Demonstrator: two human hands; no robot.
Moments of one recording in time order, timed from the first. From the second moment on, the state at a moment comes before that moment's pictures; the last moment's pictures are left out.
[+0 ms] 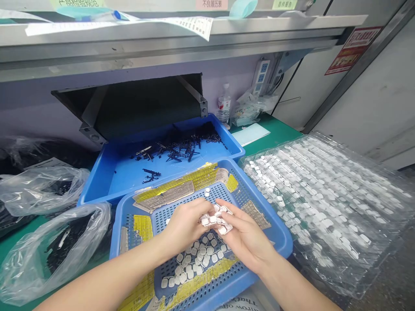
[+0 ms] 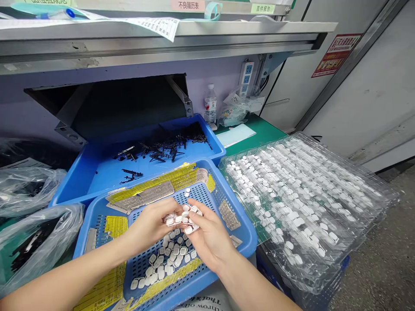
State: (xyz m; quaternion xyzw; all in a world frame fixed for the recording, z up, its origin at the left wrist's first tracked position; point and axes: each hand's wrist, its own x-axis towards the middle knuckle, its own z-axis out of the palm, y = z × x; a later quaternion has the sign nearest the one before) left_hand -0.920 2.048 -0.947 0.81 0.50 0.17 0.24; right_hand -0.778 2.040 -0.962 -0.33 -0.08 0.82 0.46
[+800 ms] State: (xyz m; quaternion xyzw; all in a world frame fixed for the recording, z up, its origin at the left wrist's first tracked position) left_hand -0.930 2.059 -0.926 0.71 0.52 0.20 0.42; right_hand -0.776 2.038 -0.961 -0.30 -0.10 0.84 0.45
